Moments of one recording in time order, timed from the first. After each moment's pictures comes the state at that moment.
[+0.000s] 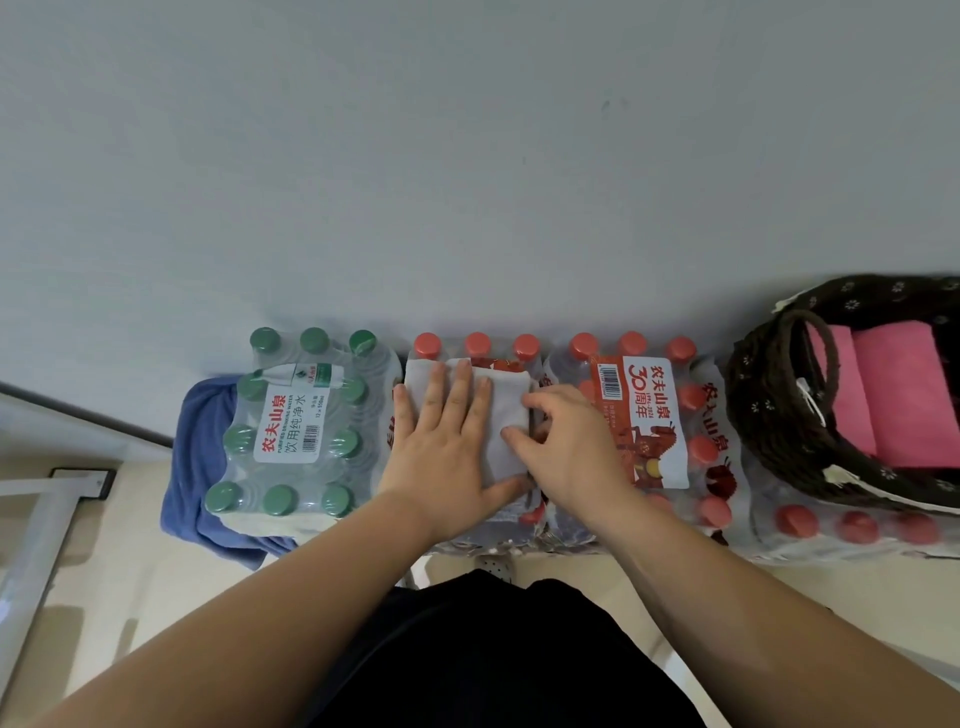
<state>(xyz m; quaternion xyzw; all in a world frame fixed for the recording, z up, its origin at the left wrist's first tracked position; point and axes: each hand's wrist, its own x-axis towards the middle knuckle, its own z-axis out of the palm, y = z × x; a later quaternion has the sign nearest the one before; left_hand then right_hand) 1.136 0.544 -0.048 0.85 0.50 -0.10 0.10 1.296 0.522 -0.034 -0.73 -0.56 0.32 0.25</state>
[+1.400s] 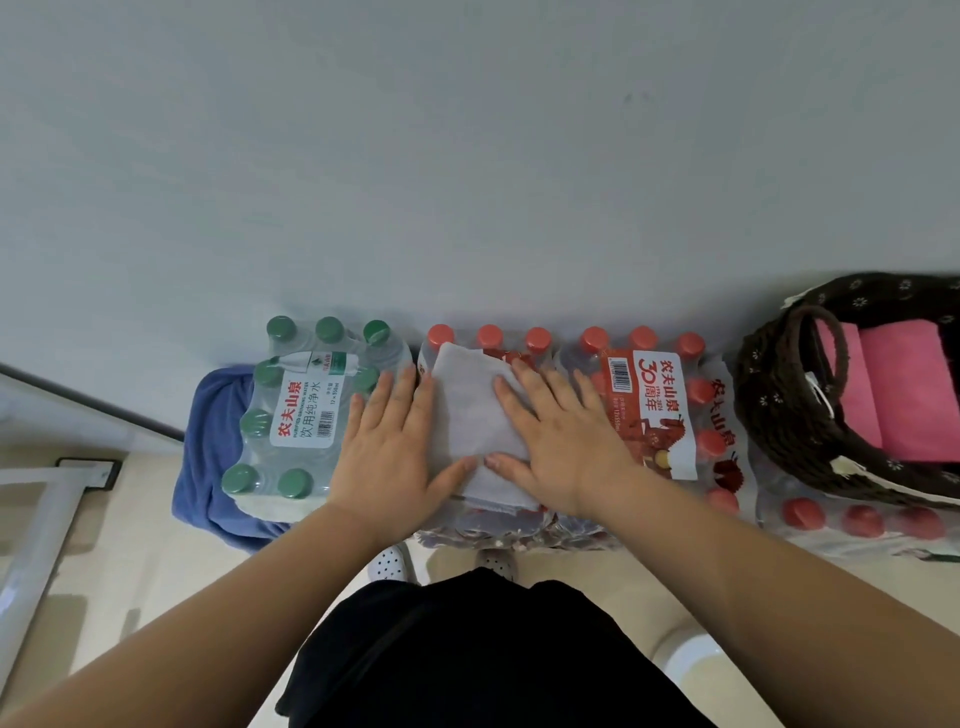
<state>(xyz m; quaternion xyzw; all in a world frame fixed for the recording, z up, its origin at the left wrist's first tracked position) 1.075 0.533 -0.043 0.82 0.56 0.00 0.13 1.296 0.522 -0.042 -0.59 -0.79 0.11 -0.12</state>
